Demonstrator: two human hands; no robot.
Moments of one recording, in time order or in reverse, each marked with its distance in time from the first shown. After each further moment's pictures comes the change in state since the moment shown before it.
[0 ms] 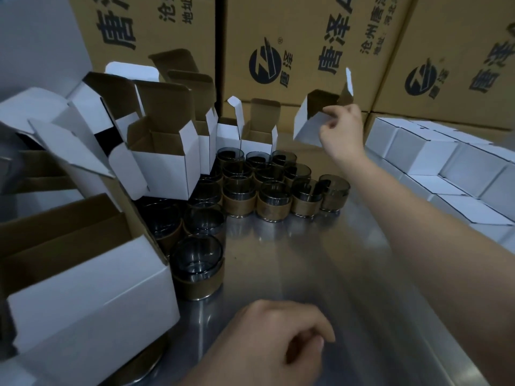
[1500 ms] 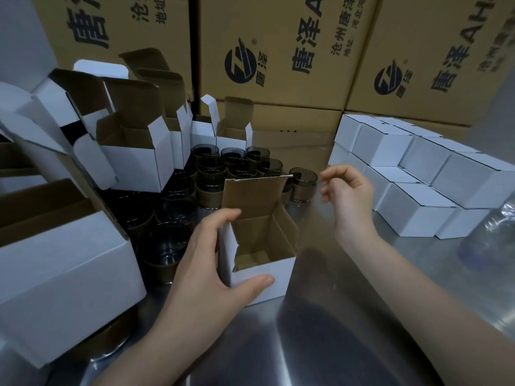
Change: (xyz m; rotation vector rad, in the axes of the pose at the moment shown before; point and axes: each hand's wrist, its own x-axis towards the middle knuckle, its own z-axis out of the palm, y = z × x) left_hand 0.001 -0.009 -0.007 -0.049 0.530 -0.111; right_hand -0.144 0.005 -0.067 0.707 0.093 0.306
